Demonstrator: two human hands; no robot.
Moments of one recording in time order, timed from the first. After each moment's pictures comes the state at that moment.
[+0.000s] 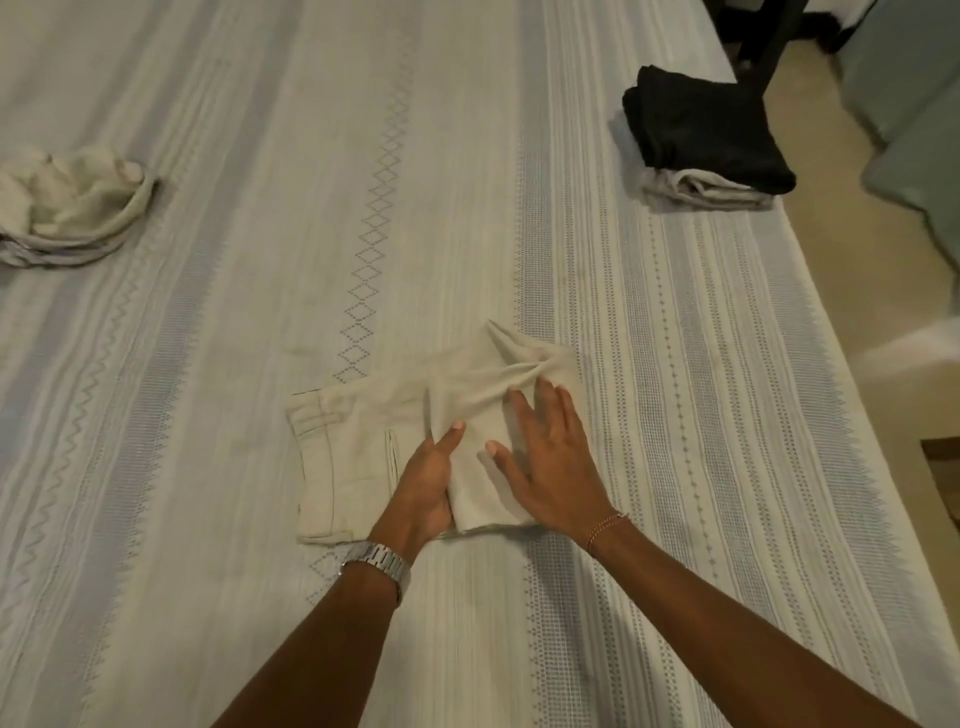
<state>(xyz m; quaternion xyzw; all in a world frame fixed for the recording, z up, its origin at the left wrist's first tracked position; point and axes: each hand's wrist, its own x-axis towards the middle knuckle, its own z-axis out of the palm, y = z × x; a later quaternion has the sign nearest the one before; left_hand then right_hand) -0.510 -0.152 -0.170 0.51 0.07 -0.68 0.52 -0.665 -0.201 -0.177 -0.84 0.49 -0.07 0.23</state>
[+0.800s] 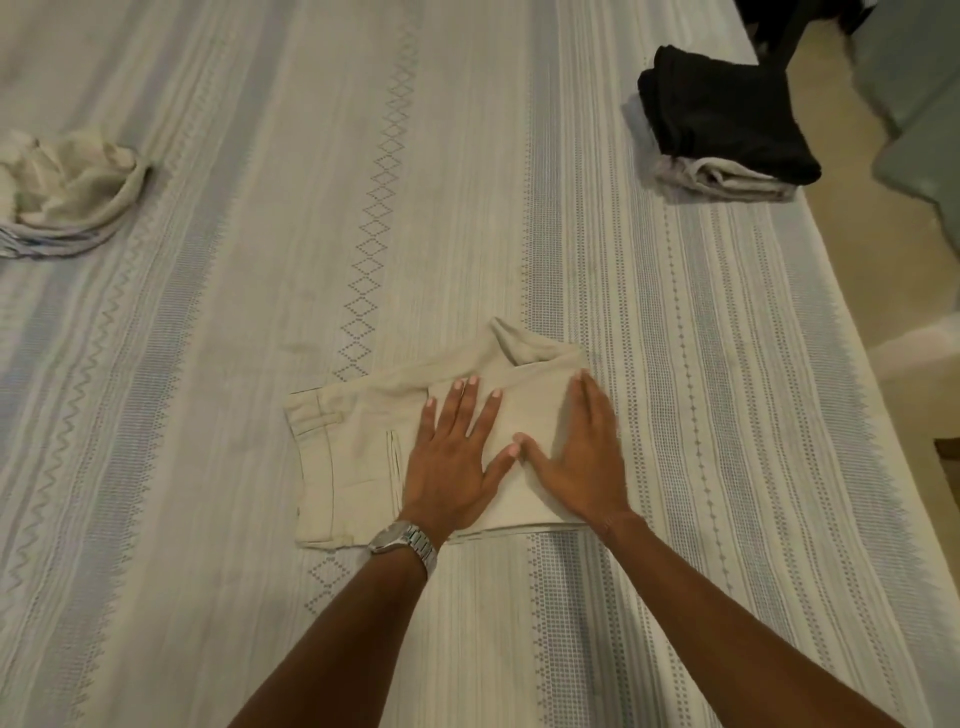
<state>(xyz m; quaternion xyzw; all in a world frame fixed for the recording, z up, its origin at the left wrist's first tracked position) -0.501 -0.160 -0.225 0.72 -0.68 -0.09 0.02 -0.675 -0.224 -0.204 -0.74 0.61 -0.08 0.29</state>
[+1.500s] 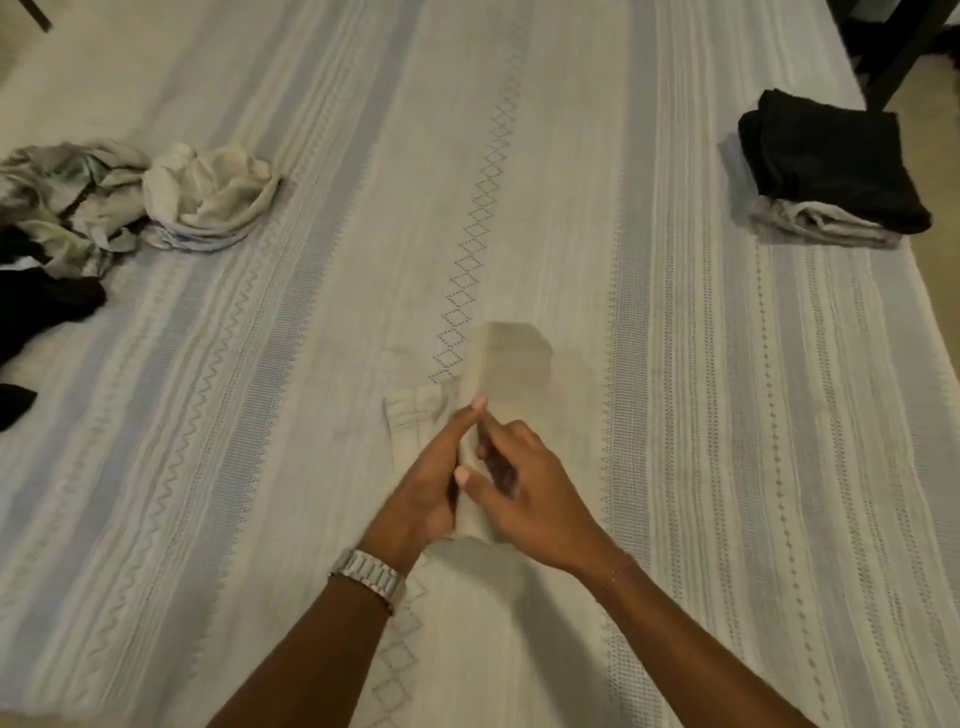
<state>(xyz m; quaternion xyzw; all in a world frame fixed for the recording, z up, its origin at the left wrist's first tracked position) -0.431 -0.126 -0.082 0.51 0.00 -0.68 0.52 -0.560 -0.156 -0.086 -0.73 0.37 -0.16 0.55</state>
